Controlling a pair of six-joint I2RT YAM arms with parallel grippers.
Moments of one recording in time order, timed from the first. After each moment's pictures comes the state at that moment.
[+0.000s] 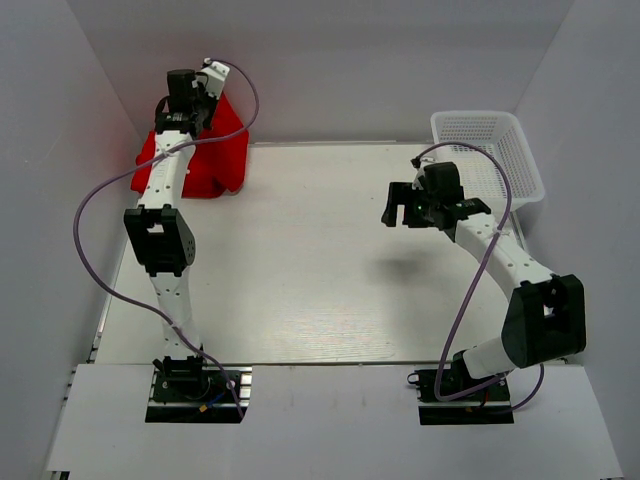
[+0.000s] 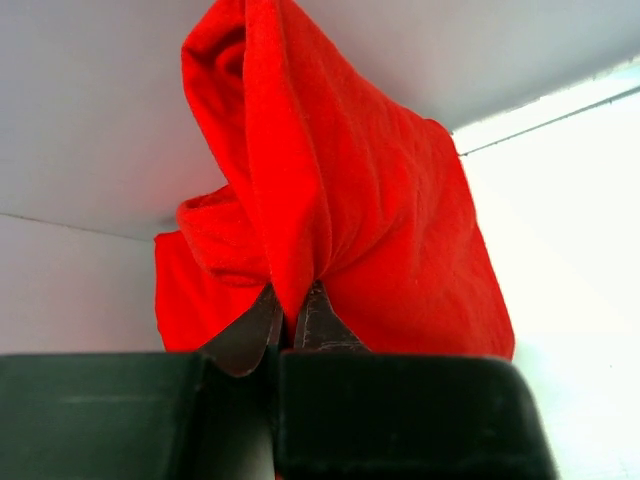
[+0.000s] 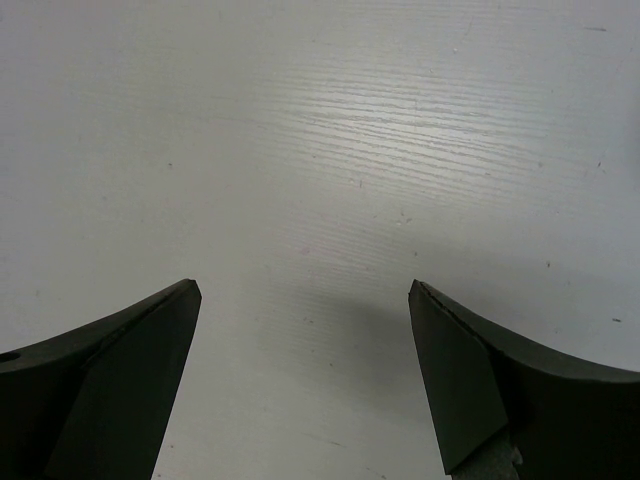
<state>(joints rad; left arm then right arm) -0.02 2.22 2.30 -0.50 0.00 0.49 0.29 1.45 1.10 -0.41 -0.14 0.23</state>
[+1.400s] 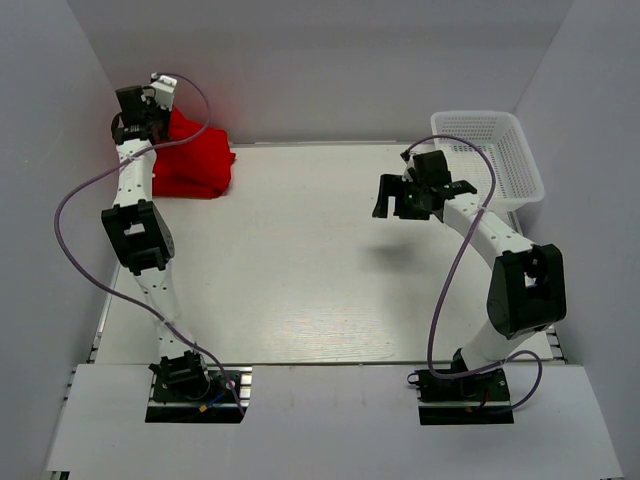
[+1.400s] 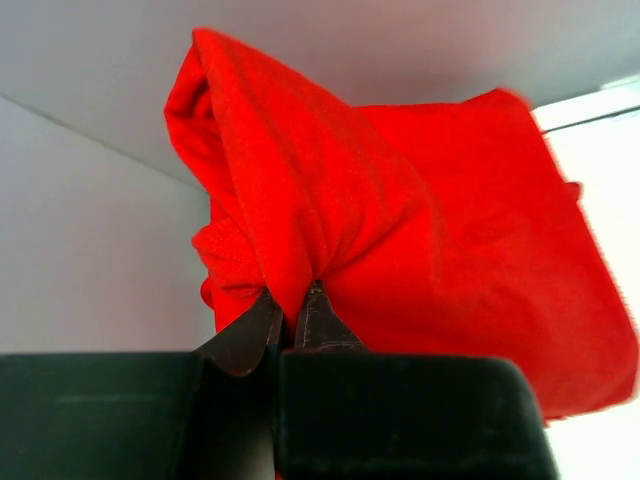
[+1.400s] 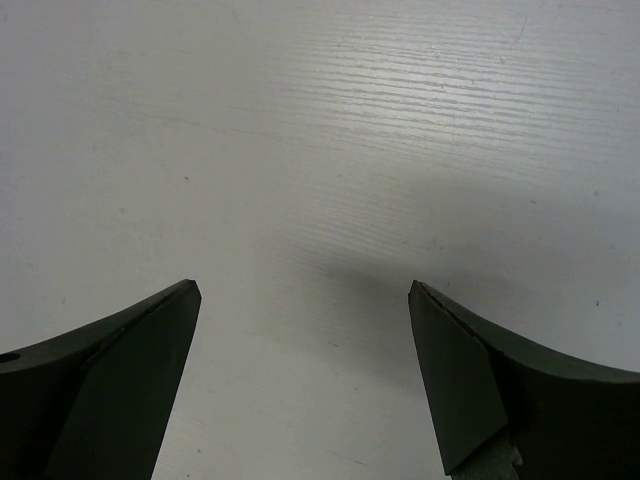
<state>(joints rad) 0.22 2.31 2.30 -0.43 0.17 0.47 0.30 1.63 1.26 -0.47 -0.21 0.26</state>
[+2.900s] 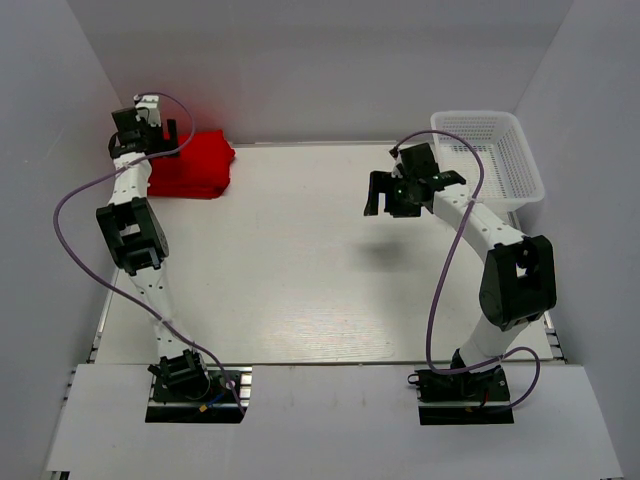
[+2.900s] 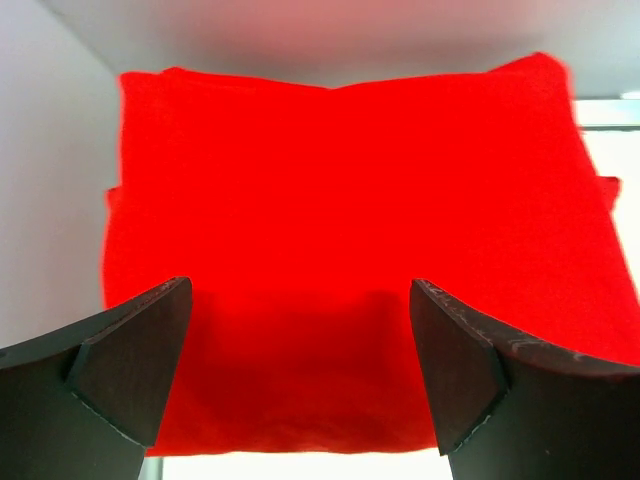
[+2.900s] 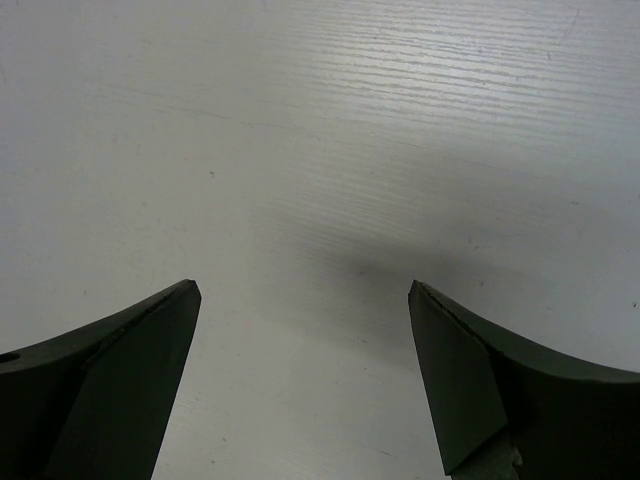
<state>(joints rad) 0.29 2.36 2.15 -0.29 0.19 0.21 0.35 1.71 1.39 -0.58 -0.19 0.29</state>
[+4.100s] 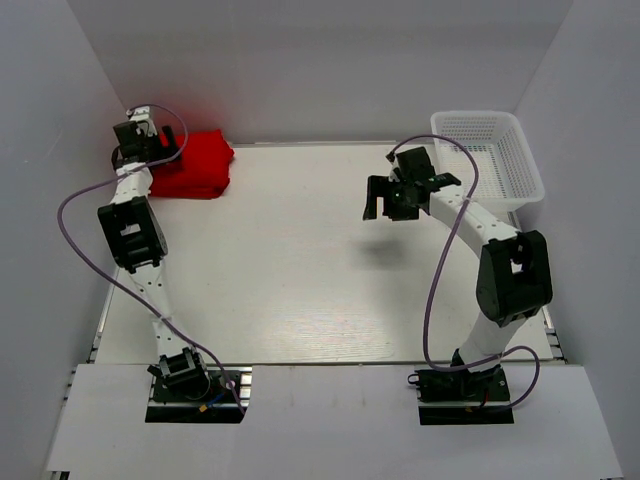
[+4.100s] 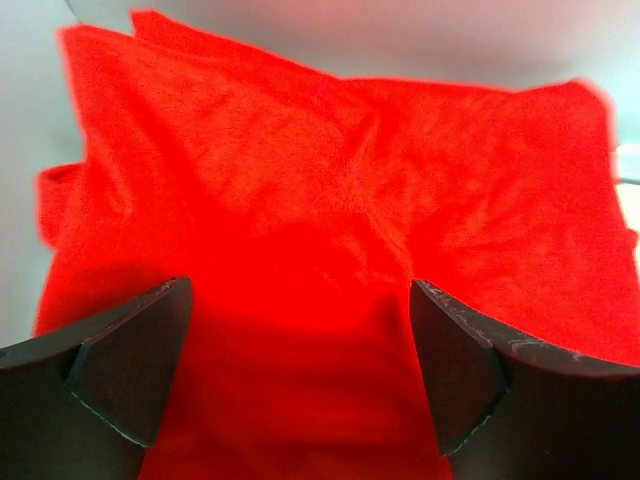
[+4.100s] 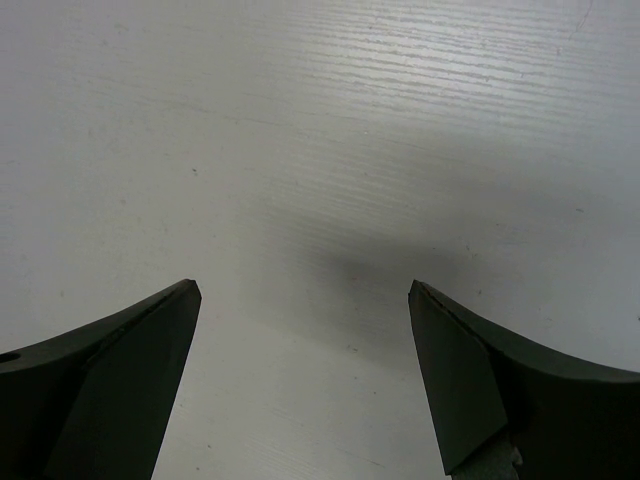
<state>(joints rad) 0.32 2.46 2.10 -0.13 0.24 0.00 0.35 1.75 1.37 -0.56 -0.19 0.27</state>
